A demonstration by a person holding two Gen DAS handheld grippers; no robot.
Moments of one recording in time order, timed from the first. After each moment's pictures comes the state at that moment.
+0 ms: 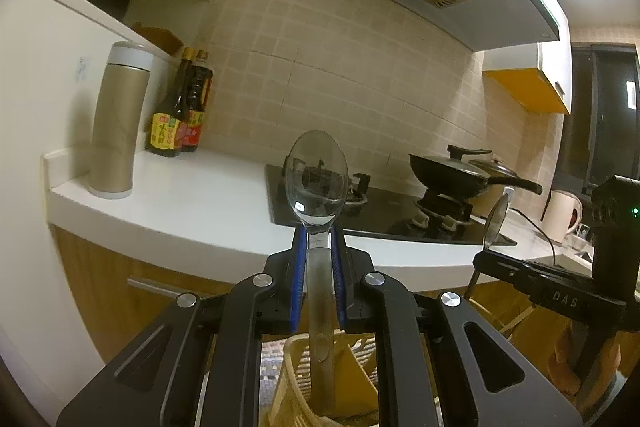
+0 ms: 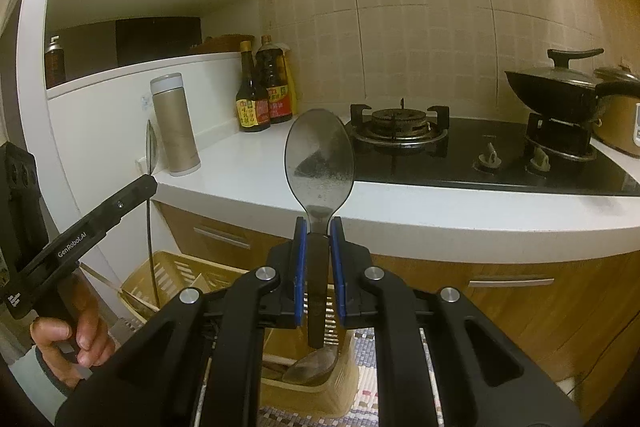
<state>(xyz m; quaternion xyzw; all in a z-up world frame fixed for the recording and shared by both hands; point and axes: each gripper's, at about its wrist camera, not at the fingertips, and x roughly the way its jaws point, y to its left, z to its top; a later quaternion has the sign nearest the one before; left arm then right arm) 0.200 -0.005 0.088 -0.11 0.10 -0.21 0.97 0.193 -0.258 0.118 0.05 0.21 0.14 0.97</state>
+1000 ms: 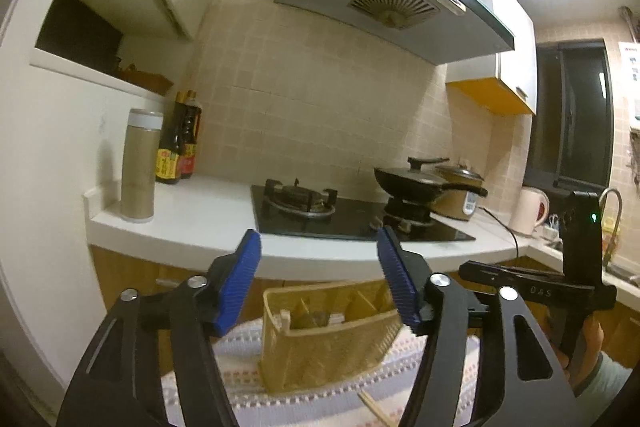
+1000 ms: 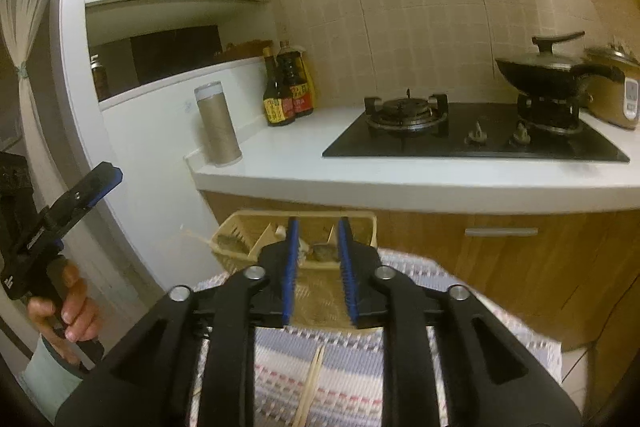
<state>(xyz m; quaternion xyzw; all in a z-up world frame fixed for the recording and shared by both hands) 0.063 0.025 0.138 -0.08 0.08 -0.24 0.97 0.081 -0.271 0.149 0.09 0.24 0.16 0.95</state>
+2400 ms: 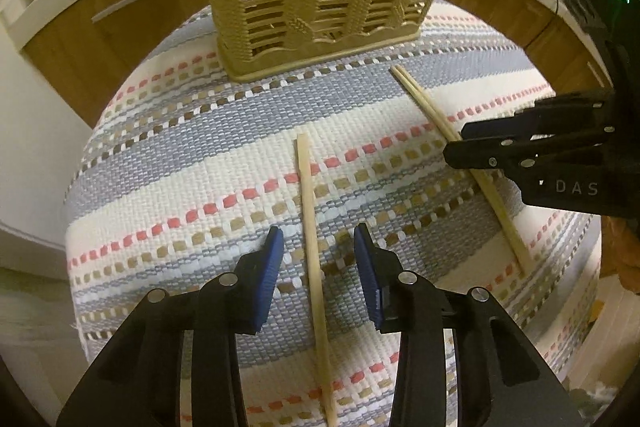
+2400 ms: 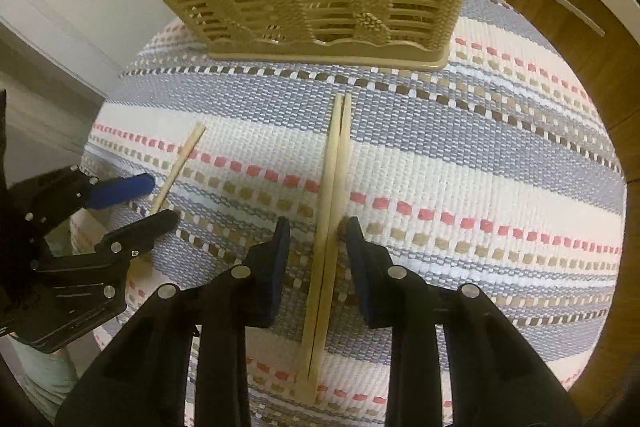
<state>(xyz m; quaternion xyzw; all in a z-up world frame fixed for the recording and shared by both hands) 0.114 -0.036 -0.049 0.11 0.55 -0.23 0.80 0.122 -0.166 -0.024 0.01 0.62 0.12 0.77</state>
